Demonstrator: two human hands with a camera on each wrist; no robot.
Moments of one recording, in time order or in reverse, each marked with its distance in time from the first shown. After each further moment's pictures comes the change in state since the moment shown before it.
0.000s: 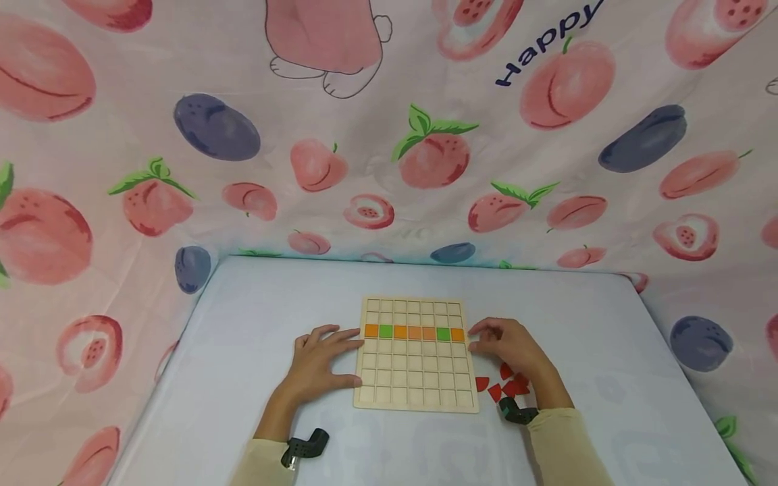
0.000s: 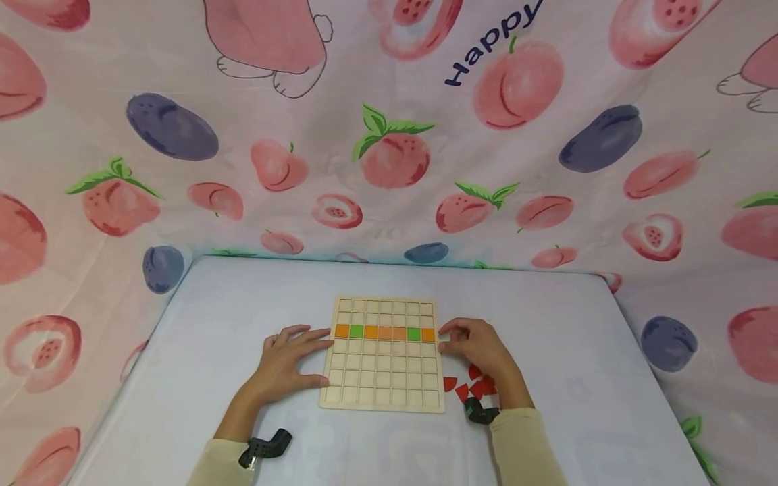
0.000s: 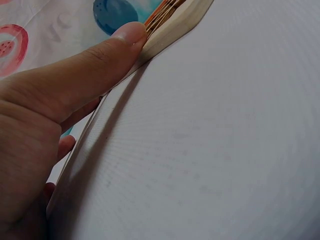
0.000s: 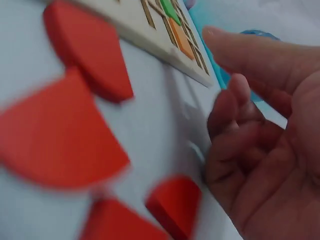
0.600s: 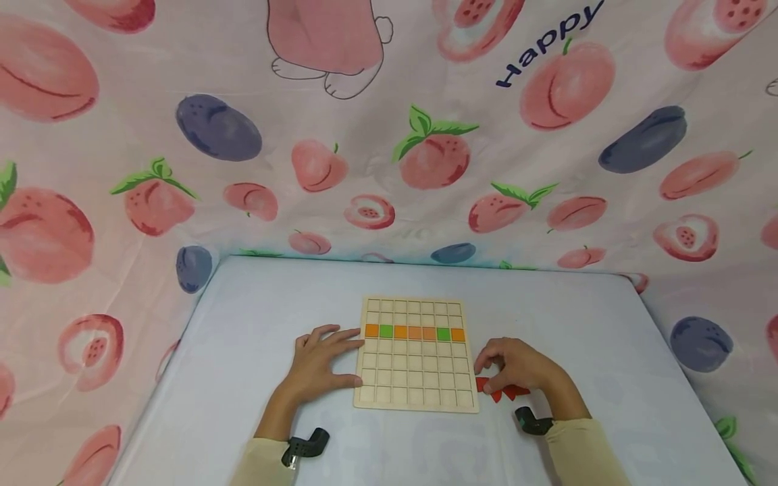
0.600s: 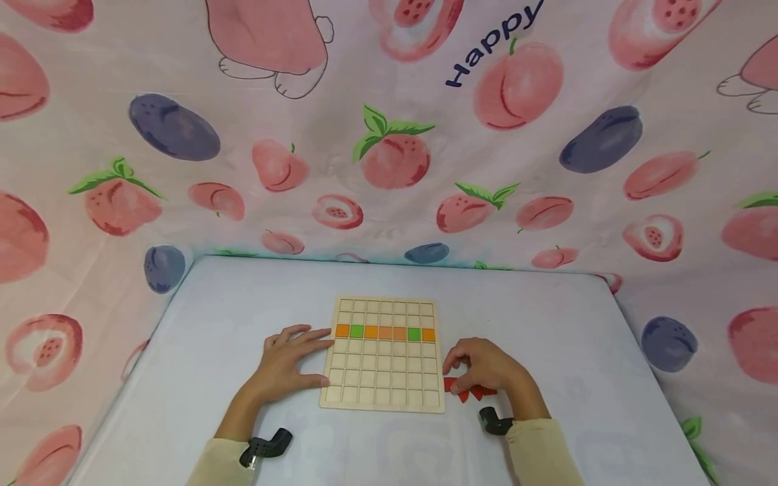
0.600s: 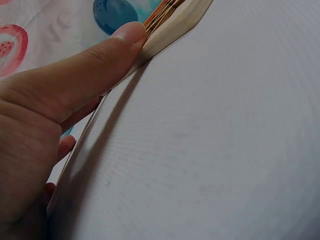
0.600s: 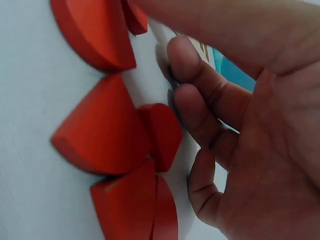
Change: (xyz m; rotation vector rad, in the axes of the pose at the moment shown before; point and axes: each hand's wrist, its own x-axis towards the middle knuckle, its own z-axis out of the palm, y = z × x) left_hand -0.001 0.001 0.000 0.004 0.007 0.005; right_hand -0.024 0.006 -0.009 -0.229 -0.291 -0.130
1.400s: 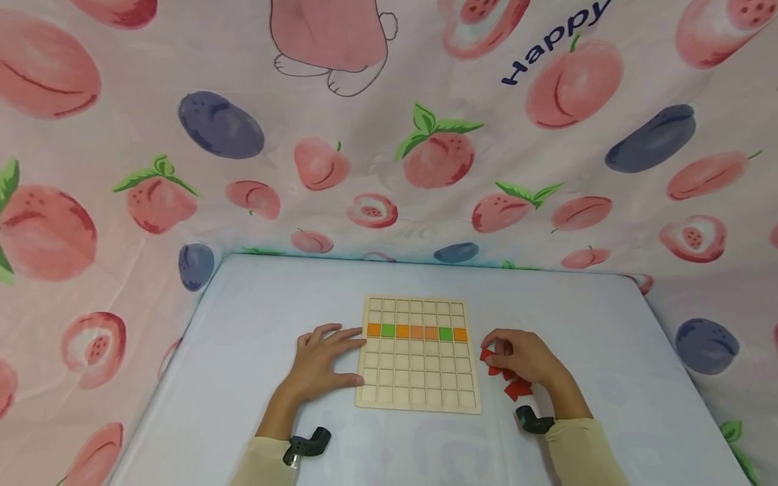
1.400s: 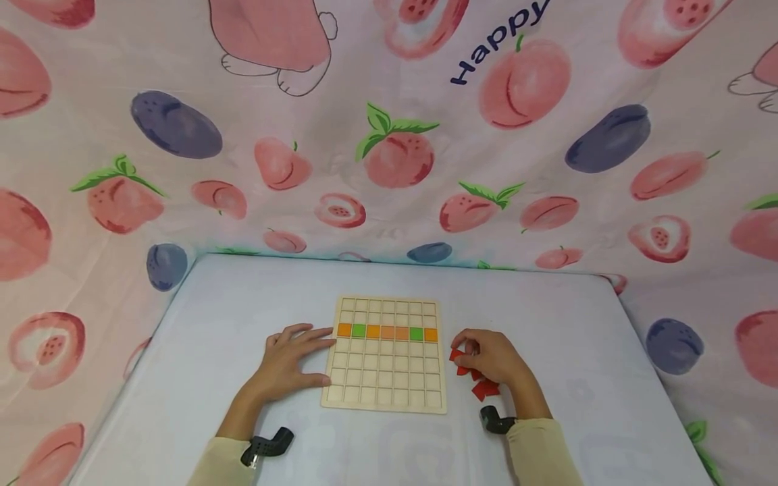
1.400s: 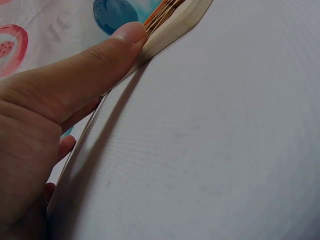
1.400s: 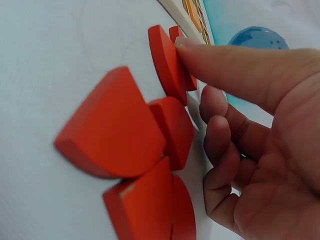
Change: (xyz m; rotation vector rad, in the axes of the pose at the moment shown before) left_hand 0.001 -0.002 0.001 0.001 0.002 0.000; right_hand 0.005 0.004 0.000 -0.001 0.219 0.099
